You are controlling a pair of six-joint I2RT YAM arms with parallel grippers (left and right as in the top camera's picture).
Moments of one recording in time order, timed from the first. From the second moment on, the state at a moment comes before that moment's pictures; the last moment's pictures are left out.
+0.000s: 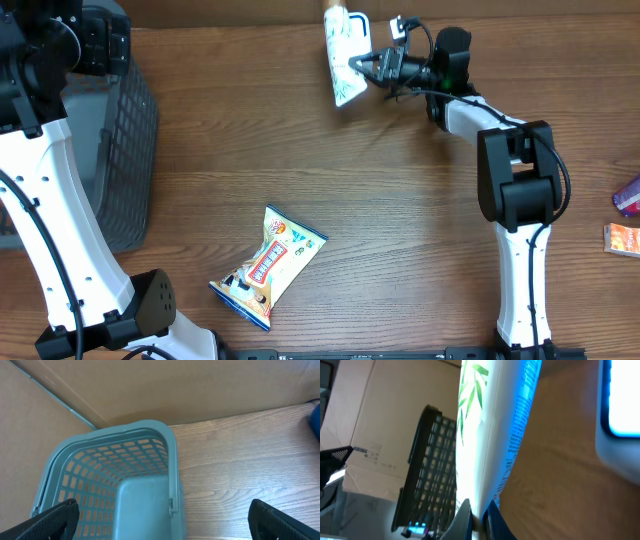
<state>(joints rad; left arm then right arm) 0.24 1.79 2.45 -1.29 -0.01 0.37 0.17 2.51 1.76 0.69 -1.14 1.14</state>
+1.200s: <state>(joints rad) 0.24 1.79 2.45 -1.29 -0.01 0.37 0.14 2.64 1.91 0.72 -1.31 1.36</state>
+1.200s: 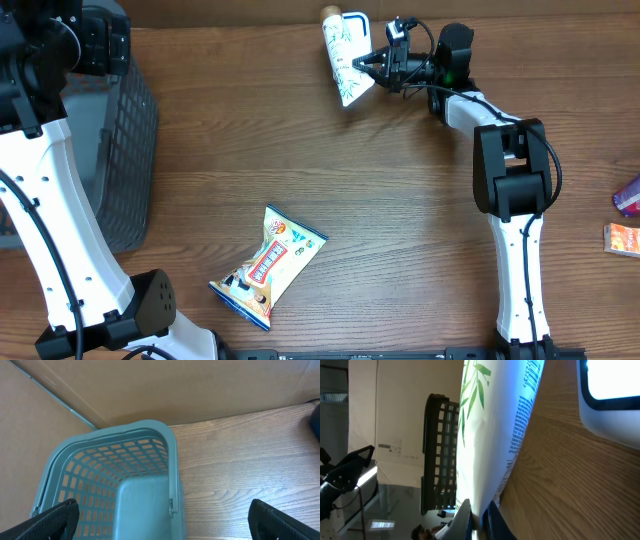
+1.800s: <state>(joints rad) 0.24 1.79 2.45 -1.29 -0.01 0.37 0.01 2.64 1.91 0.90 -1.36 1.45</state>
